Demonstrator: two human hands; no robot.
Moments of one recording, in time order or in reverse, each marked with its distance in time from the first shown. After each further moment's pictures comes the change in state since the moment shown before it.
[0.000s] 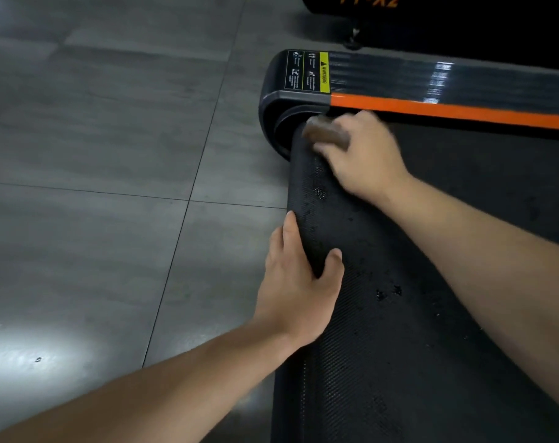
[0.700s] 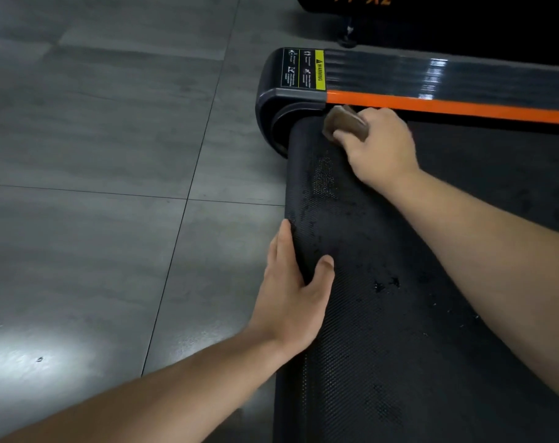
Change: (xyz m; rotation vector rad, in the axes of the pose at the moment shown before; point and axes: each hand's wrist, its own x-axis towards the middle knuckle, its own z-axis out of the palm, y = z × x) left_hand -0.015 -0.008 -0.005 -0.170 -0.063 -0.036; right_hand 0.006 0.021 -0.008 -0.103 0.080 0.052
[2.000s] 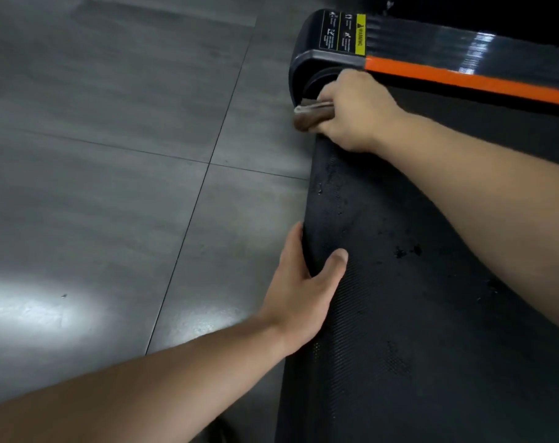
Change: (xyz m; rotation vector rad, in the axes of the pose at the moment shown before) left_hand -0.044 -0.014 -0.002 -0.347 -0.052 -0.131; right_hand 0.012 -0.076 0.003 -0.132 -0.374 -0.248
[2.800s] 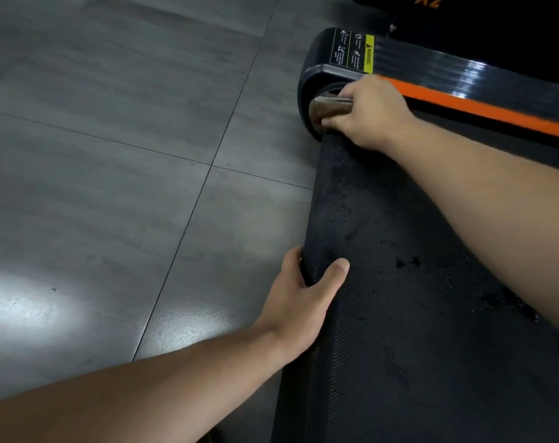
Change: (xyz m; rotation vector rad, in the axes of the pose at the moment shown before) left_hand -0.004 -0.008 -0.003 -0.098 0.026 -0.106; right_hand 0.013 0.011 -0.005 0.063 0.041 0.066
